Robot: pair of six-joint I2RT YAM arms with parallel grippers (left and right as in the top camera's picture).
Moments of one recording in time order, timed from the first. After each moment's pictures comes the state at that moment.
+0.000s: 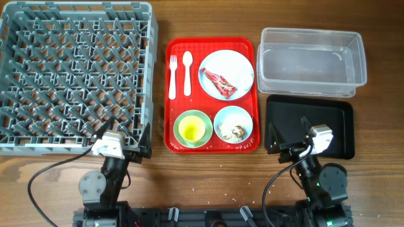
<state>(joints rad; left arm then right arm) 0.05 0.01 0.01 -0.05 0.27 -0.07 0.19 0.01 0.07 -0.16 -0.06 0.23</state>
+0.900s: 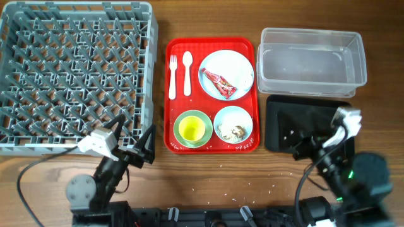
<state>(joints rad) 0.05 0.13 0.28 -0.19 0.47 -0.40 0.19 0.48 0.80 -0.63 -0.17 0.44</state>
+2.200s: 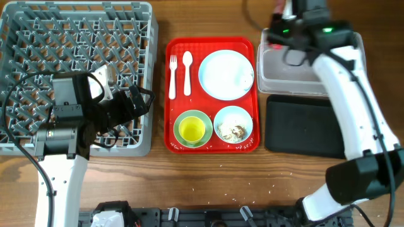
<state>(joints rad) 0.05 1.10 1.06 -0.90 0.48 -0.41 0.15 1.77 1.76 -0.88 0.08 0.32</state>
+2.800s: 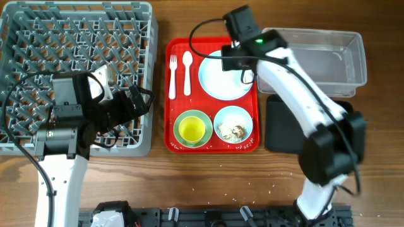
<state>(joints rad) 0.05 1.10 1.06 -0.90 0.48 -0.41 0.44 1.98 1.70 -0.87 0.17 0.30</state>
